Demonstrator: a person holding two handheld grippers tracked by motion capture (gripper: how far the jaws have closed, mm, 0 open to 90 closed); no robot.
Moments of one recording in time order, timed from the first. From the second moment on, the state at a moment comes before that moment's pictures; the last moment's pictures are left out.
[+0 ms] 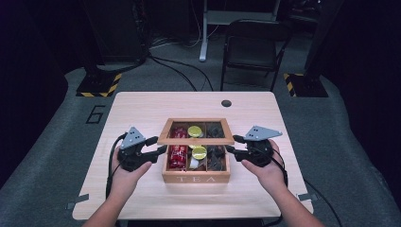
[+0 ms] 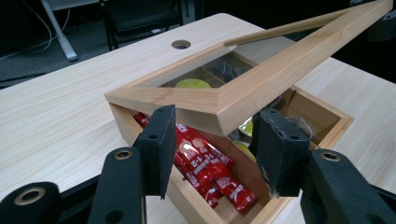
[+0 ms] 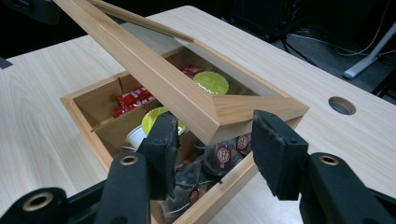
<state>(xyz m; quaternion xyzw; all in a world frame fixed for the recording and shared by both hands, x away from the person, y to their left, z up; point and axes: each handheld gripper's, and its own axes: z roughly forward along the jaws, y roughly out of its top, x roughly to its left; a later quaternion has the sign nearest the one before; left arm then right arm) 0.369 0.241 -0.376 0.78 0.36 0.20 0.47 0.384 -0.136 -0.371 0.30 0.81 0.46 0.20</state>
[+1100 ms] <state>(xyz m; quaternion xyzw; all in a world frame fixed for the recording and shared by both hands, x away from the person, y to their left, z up) 0.404 0.239 -0.341 0.77 0.36 0.21 0.48 0.425 -0.129 -0.353 0.30 0.81 0.44 0.25</state>
